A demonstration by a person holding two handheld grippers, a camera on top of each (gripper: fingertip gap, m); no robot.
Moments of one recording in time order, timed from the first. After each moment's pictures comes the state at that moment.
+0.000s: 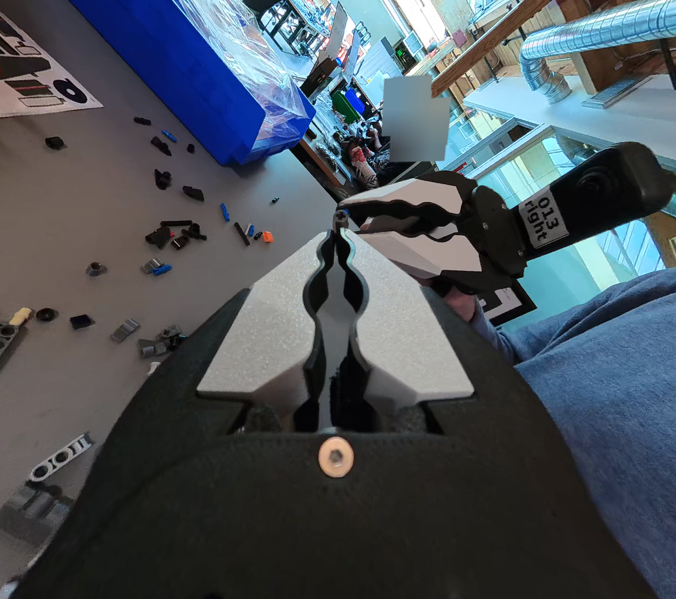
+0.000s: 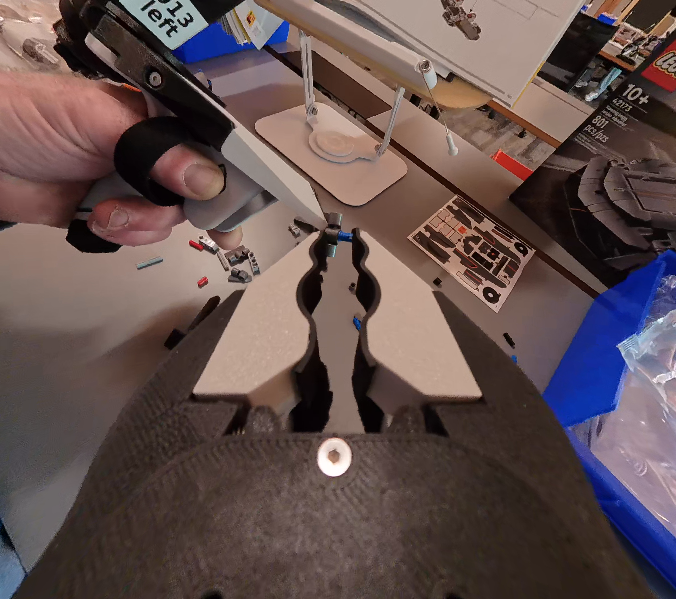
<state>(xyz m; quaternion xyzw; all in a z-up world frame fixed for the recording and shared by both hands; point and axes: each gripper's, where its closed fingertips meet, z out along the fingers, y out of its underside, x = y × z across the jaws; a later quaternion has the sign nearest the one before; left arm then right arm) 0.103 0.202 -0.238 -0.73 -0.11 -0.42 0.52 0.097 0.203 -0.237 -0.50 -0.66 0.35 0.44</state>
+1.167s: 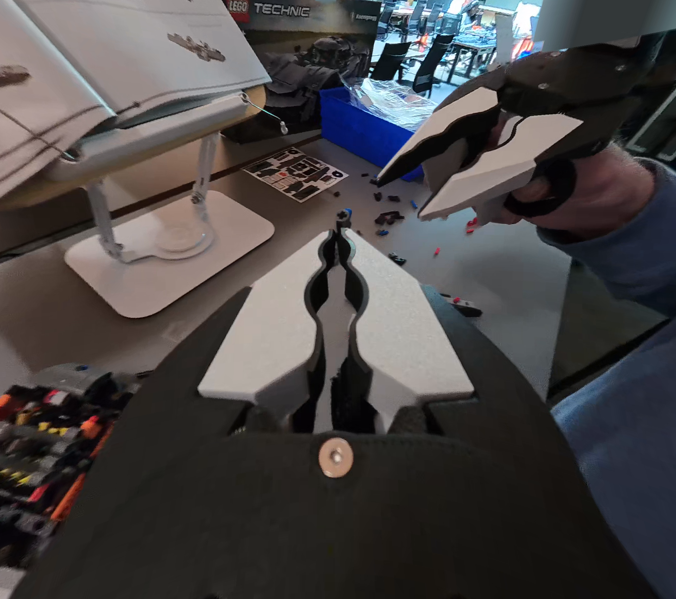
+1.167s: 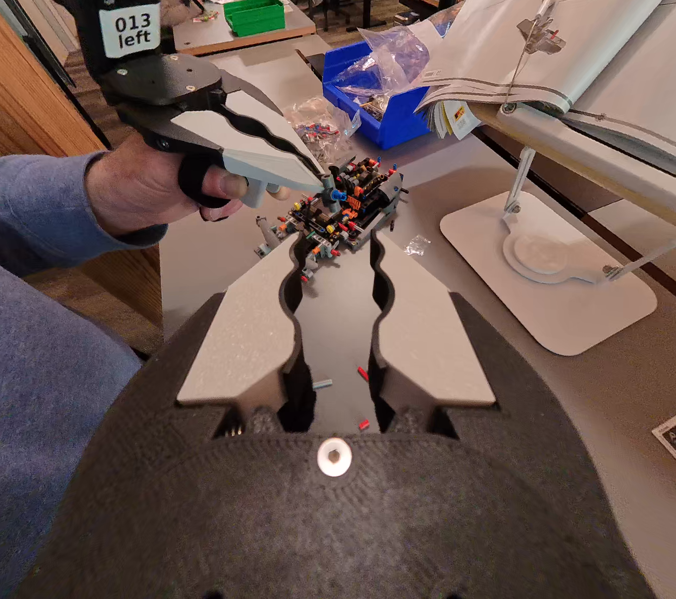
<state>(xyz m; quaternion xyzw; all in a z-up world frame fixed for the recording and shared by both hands) -0.017 0.020 -0.206 -0.78 -0.04 -0.04 0.63 0.012 0.042 -0.199 -0.41 -0.71 0.50 0.26</state>
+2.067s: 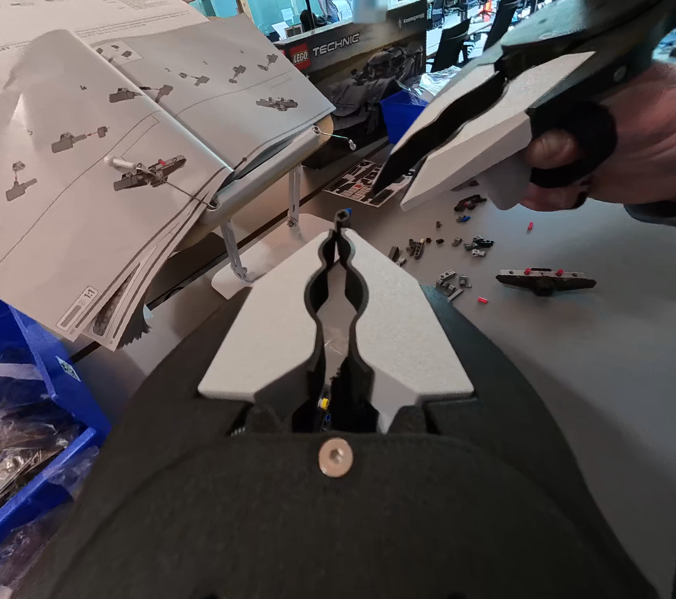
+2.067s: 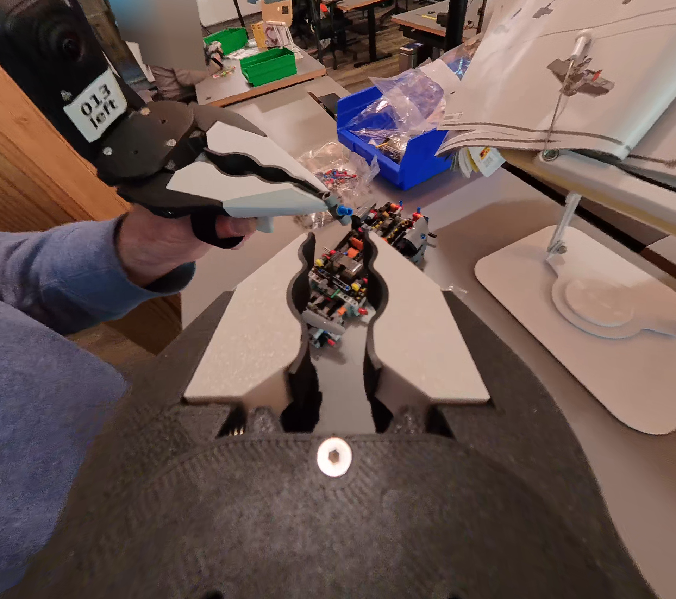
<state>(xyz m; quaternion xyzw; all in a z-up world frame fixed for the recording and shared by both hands) -0.054 -0.014 -0.186 -0.76 0.02 0.12 0.63 -0.031 -0.001 -0.181 -0.43 -0.68 0.55 0.24</state>
